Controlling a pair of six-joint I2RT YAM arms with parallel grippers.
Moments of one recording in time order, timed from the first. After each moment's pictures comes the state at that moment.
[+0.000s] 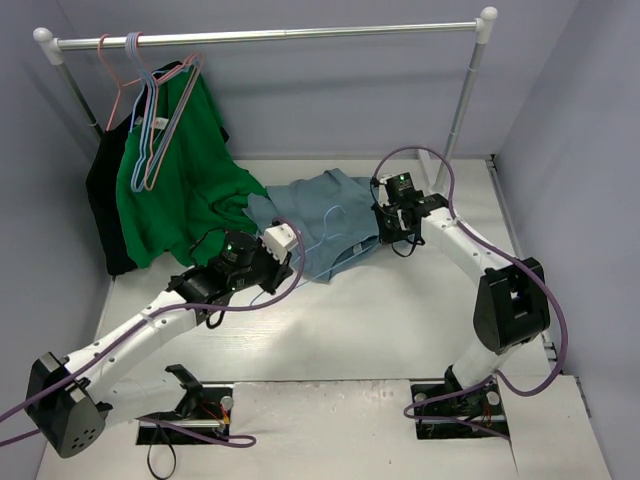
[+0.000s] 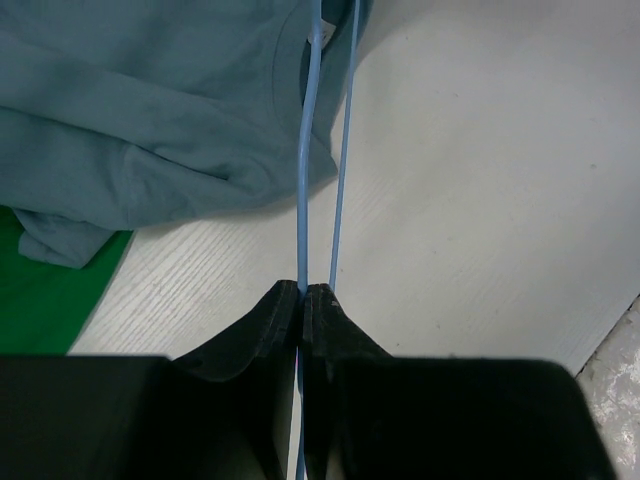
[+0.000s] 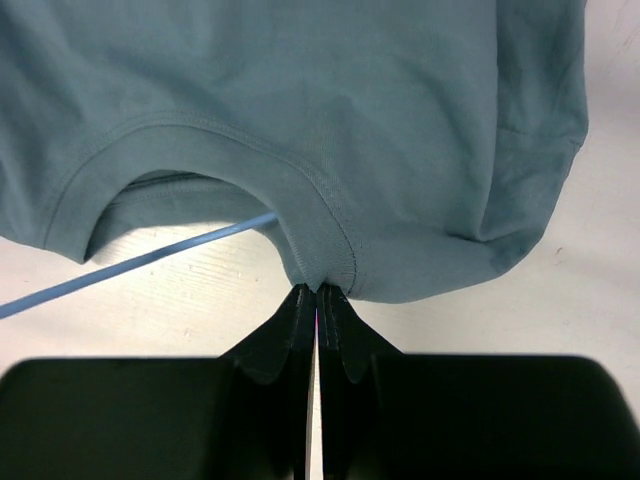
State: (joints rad) left arm -0.67 1.06 0.84 -0.32 0.16 0.05; right arm 0.37 1.66 1.24 -0.60 -0.01 0.07
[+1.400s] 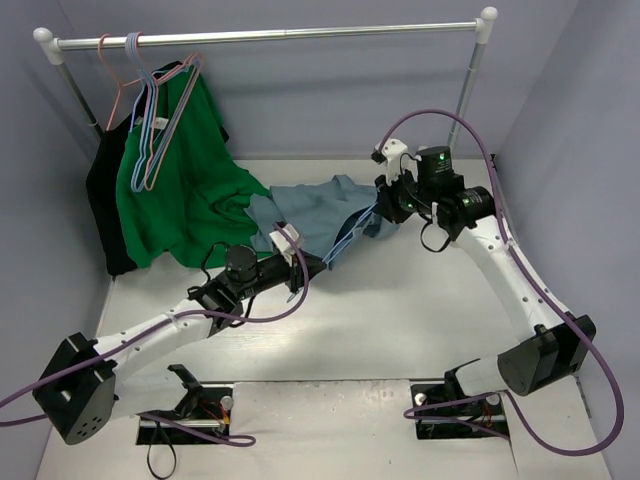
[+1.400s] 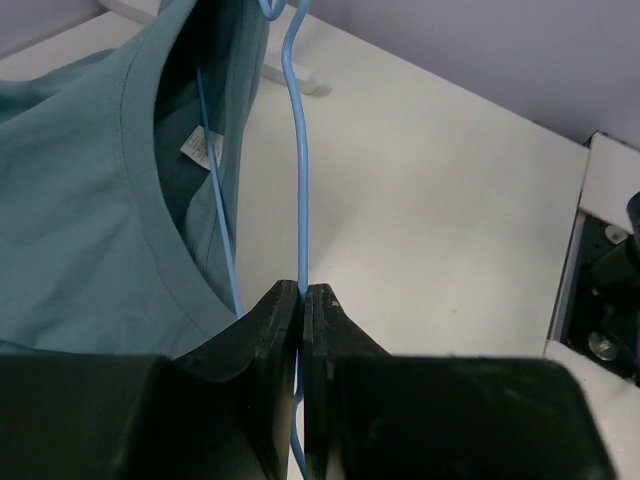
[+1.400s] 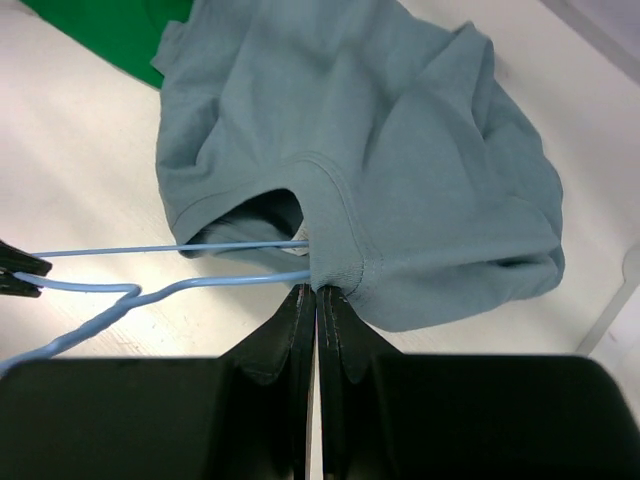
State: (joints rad) left arm -0.73 1.14 0.62 0.41 0.33 -0.12; right arm 0.37 1.40 1.44 -0.68 -0.33 -0.23
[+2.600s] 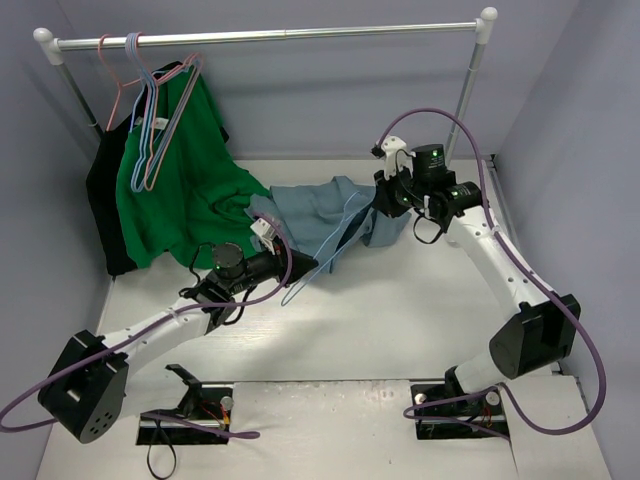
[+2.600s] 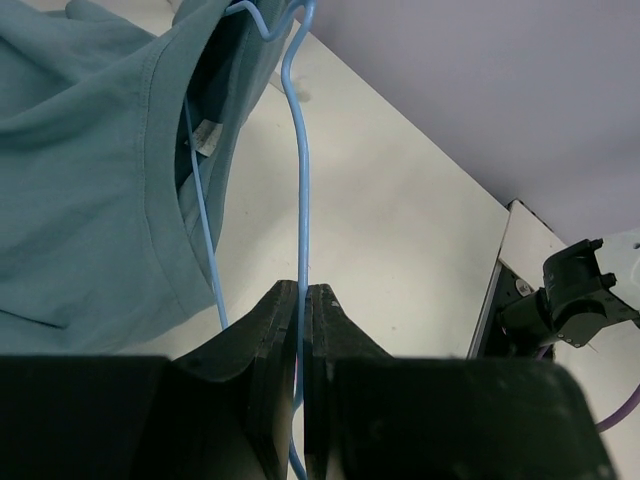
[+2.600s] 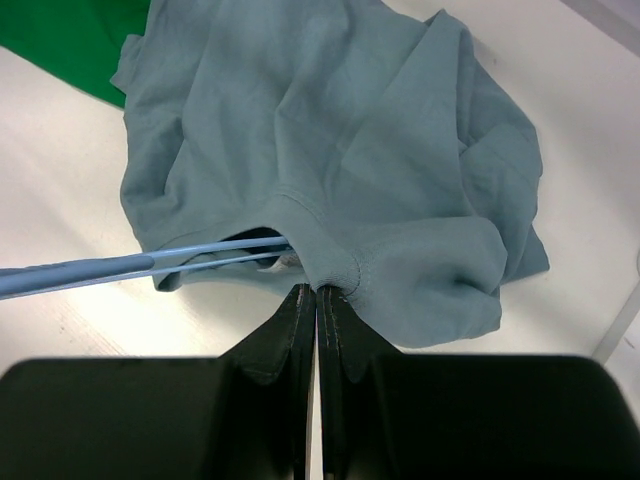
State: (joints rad) left arm -0.59 1.17 0.55 0.56 0.47 -0.46; right arm 0.33 1.49 1.42 -0.58 -0.33 -0.19
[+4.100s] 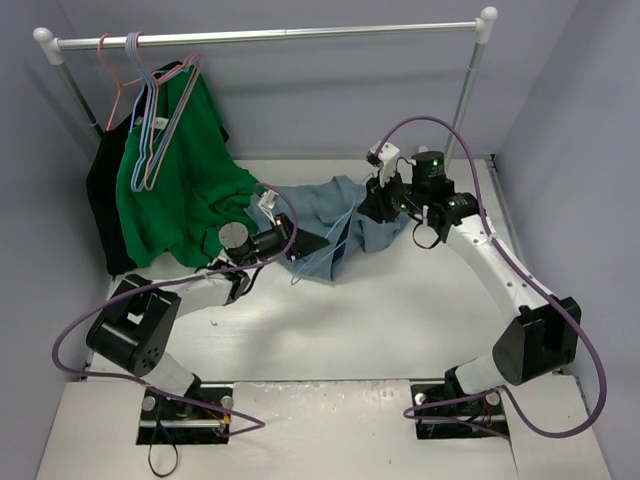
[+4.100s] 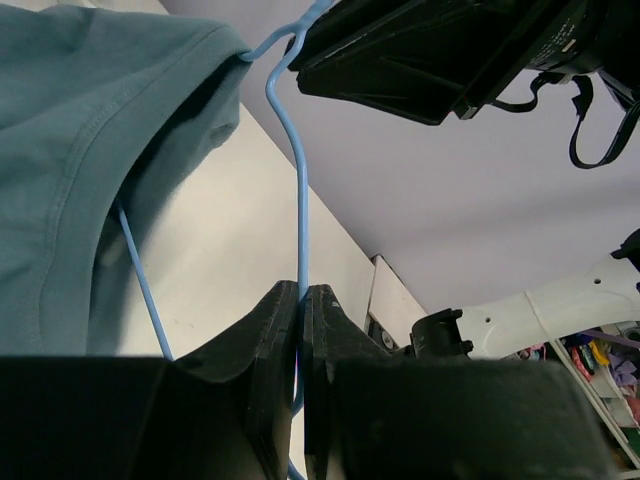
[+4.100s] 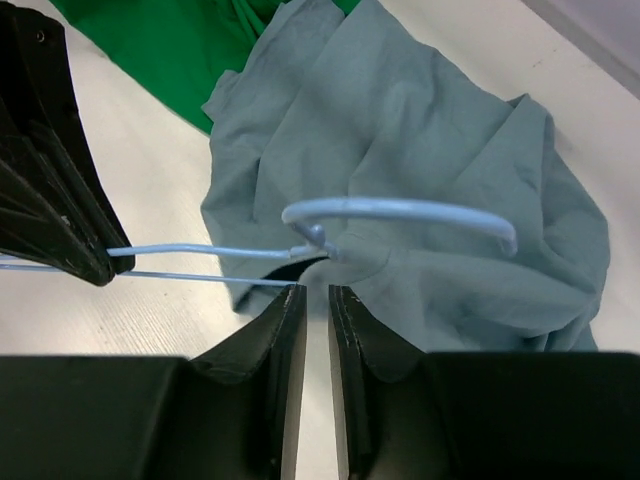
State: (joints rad) left arm -0.48 1.54 0.68 0.99 0.69 -0.93; right arm 0.33 1.45 1.30 -0.41 -0.54 -0.22
